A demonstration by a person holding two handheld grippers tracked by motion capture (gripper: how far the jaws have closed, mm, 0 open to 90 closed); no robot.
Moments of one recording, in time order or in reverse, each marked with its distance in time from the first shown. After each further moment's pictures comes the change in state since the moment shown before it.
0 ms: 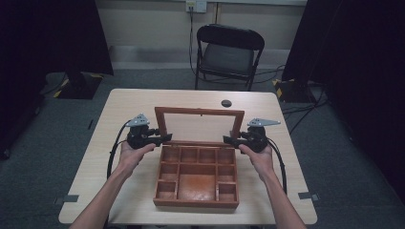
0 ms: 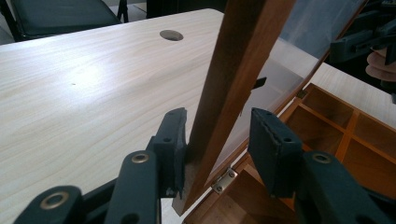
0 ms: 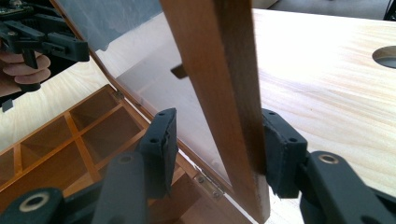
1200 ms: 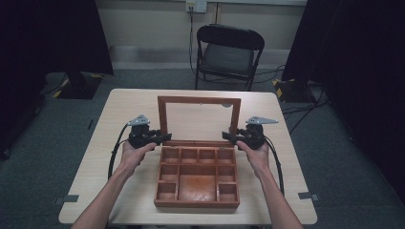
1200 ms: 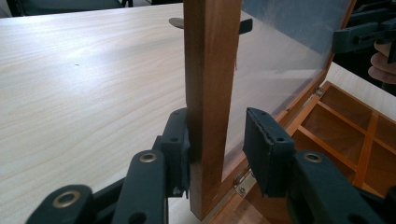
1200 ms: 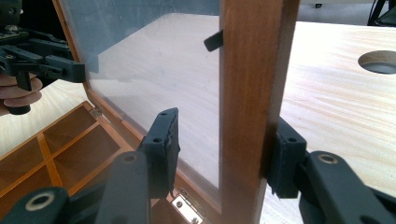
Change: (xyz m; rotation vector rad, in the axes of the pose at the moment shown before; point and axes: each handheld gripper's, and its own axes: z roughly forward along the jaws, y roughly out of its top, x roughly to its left) left arm 0.013 -0.010 0.012 0.016 0.004 -0.068; right arm -0.010 -0.001 0.014 -0.044 -0.037 0.029
